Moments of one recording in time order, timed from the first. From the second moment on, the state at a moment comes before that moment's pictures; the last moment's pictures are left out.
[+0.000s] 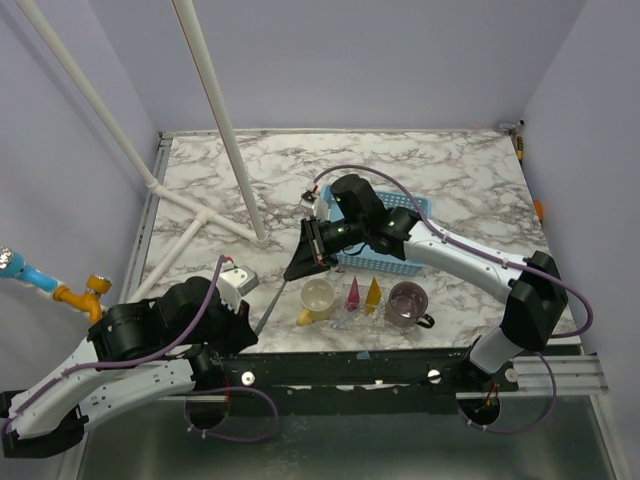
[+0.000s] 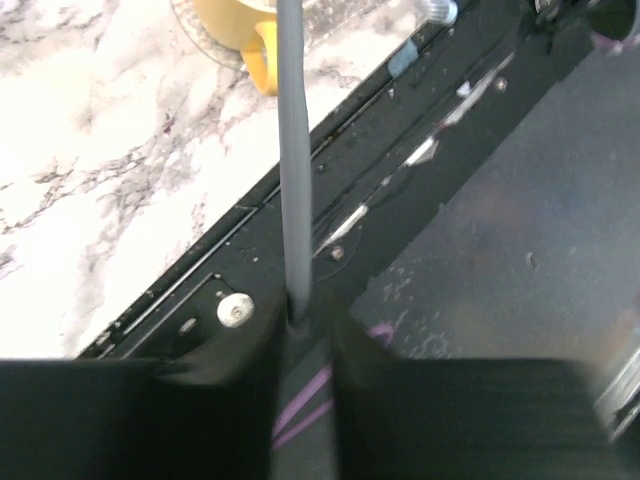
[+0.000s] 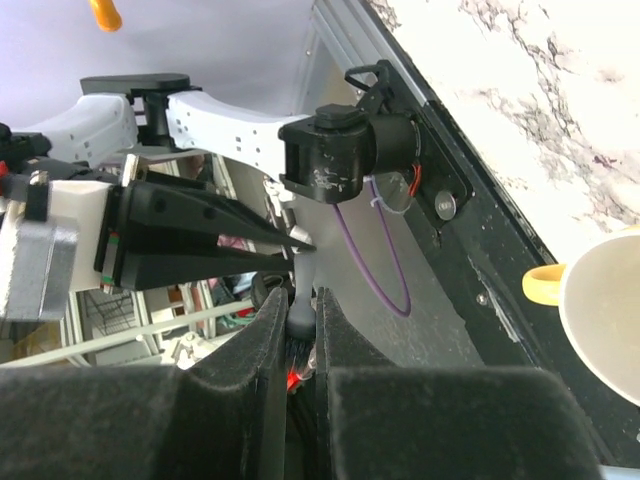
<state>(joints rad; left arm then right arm) -1.06 0.47 0.92 -1.21 0.06 -0.49 0.88 1.61 1.33 -0.30 -0.78 0.93</state>
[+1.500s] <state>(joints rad) -1.06 0.58 1.04 -0.91 -0.01 -0.45 0.88 0.98 1.38 -0.82 -0.22 0.22</state>
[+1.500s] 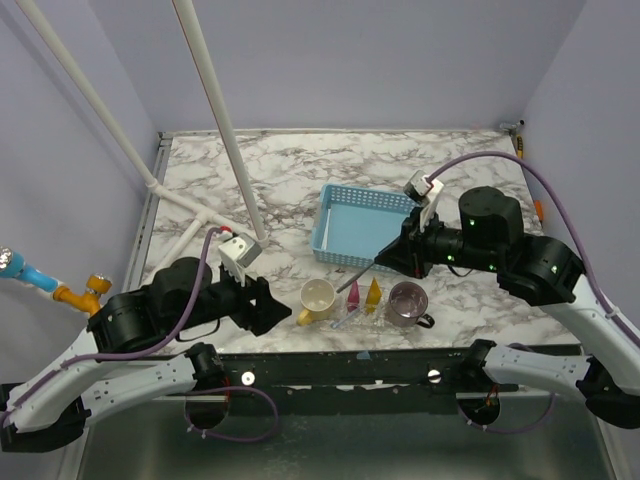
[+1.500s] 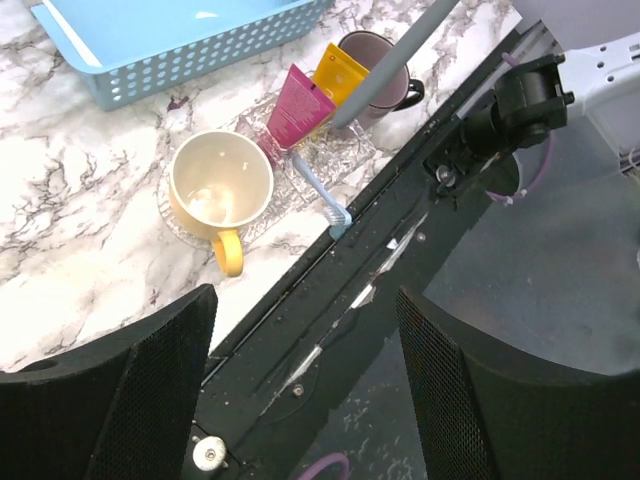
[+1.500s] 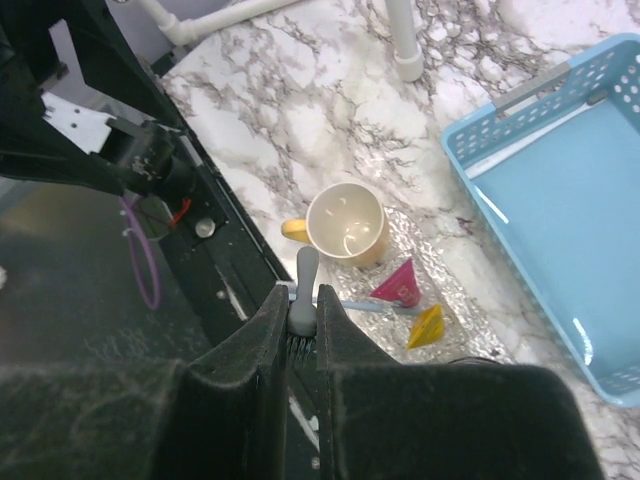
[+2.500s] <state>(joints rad) -0.76 0.59 0.89 -0.78 0.17 -0.37 1.62 1.27 1.59 -1.11 0.62 0.22</state>
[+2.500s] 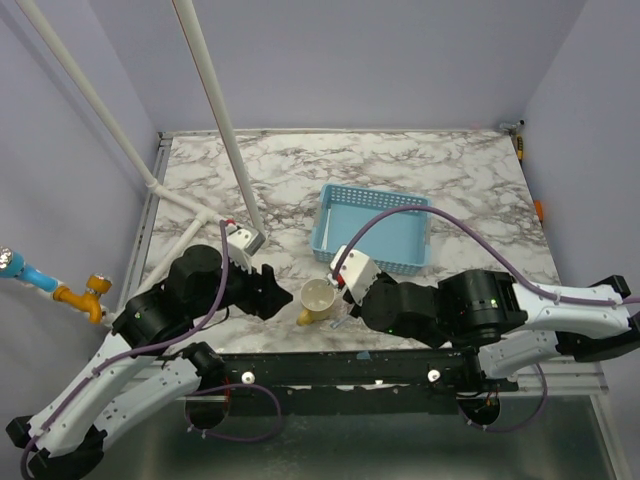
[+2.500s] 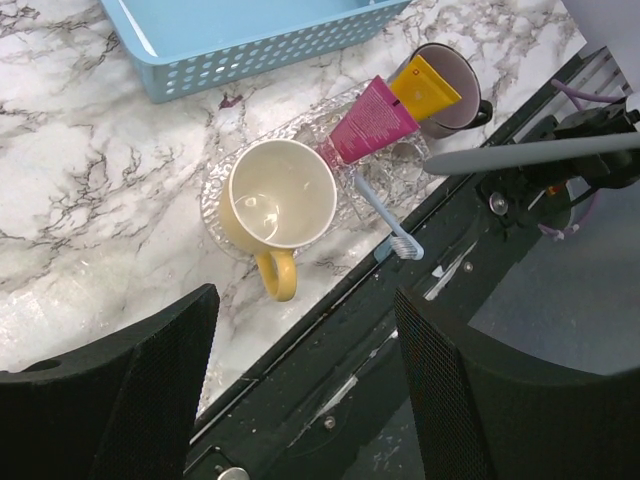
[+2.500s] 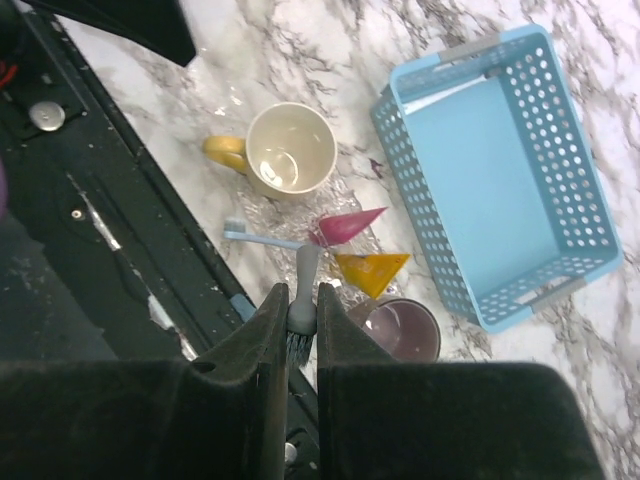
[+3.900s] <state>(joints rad) -0.69 0.58 0.81 -0.72 0.26 -0.36 1.62 1.10 1.23 -1.03 0.77 0.49</state>
